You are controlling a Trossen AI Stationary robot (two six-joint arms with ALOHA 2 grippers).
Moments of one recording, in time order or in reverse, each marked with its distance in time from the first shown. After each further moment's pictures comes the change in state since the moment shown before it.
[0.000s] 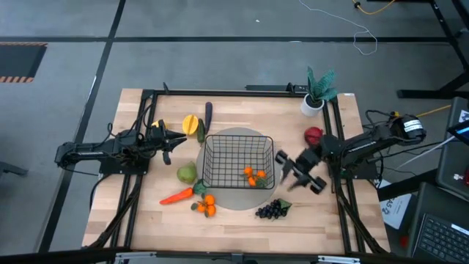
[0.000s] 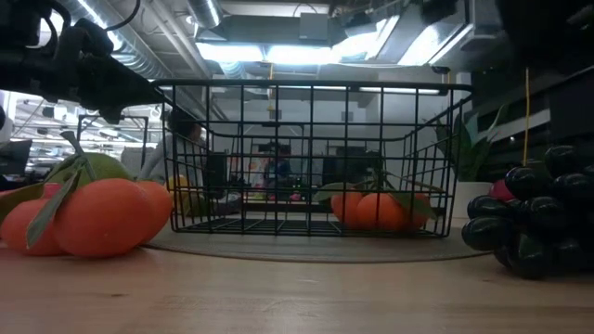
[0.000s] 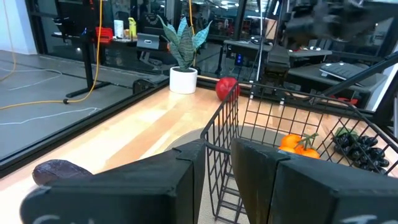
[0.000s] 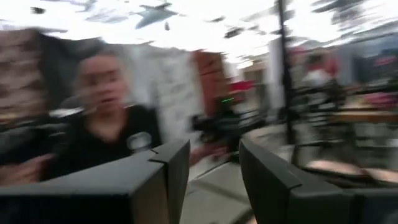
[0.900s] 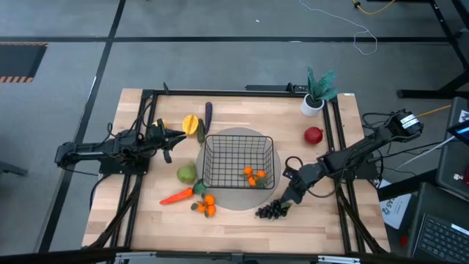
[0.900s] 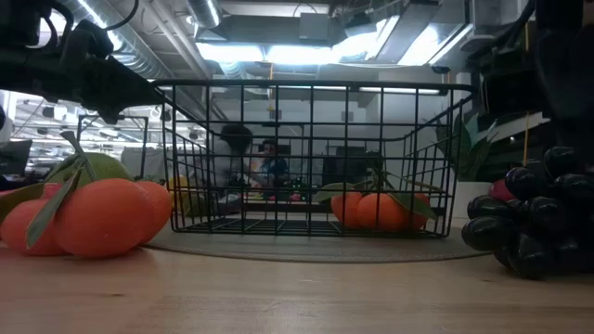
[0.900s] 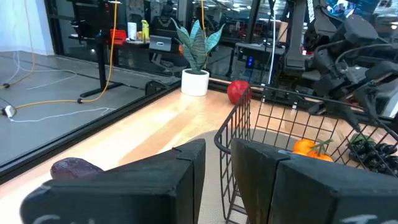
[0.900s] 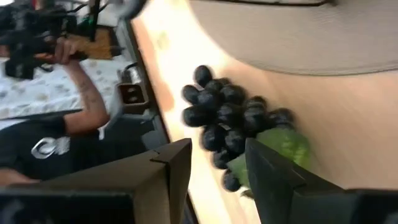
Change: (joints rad) left arm 0.000 0.000 0.000 0.003 -0.053 0.000; right arm 0.261 0.000 0.000 -0.940 0.474 0.965
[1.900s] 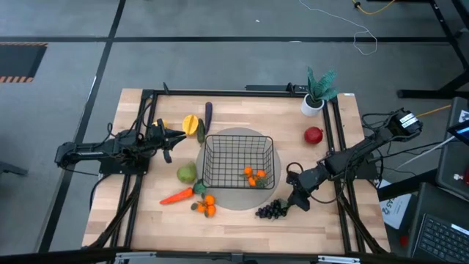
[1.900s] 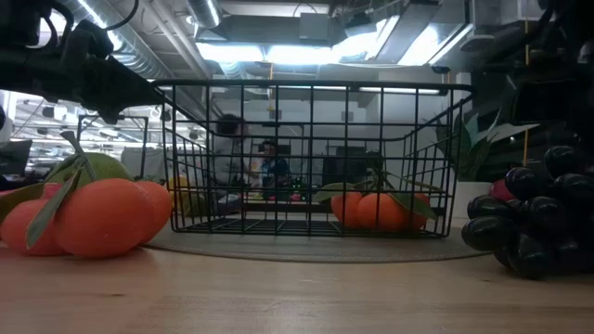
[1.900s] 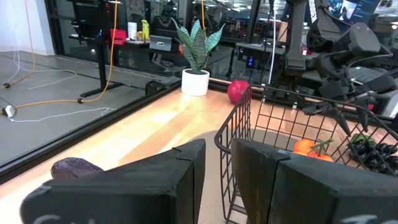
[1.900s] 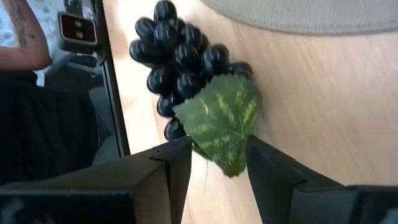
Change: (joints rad) left arm 0.000 0.000 0.000 -0.002 -0.001 0.000; right arm 0.063 0.000 0.000 -0.164 -0.015 -0.249
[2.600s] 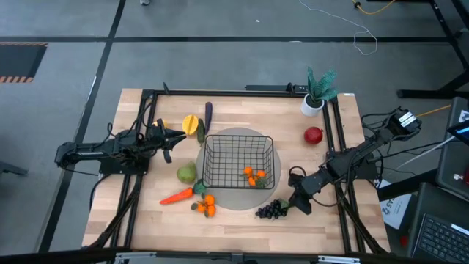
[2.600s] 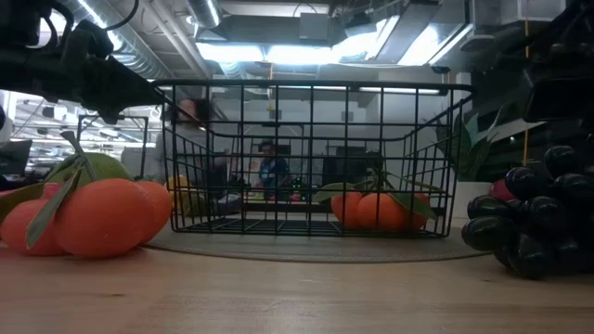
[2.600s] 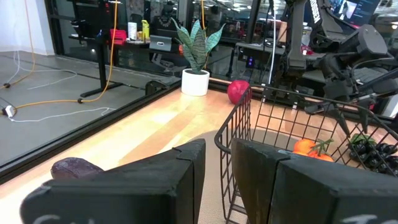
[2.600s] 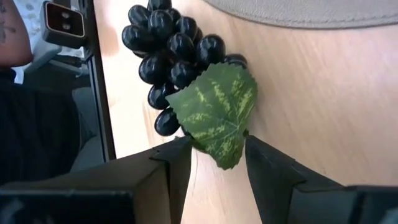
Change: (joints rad) left arm 0.000 0.000 0.000 -0.001 0.000 0.000; right arm 0.079 0.000 0.000 -0.016 0.119 0.006
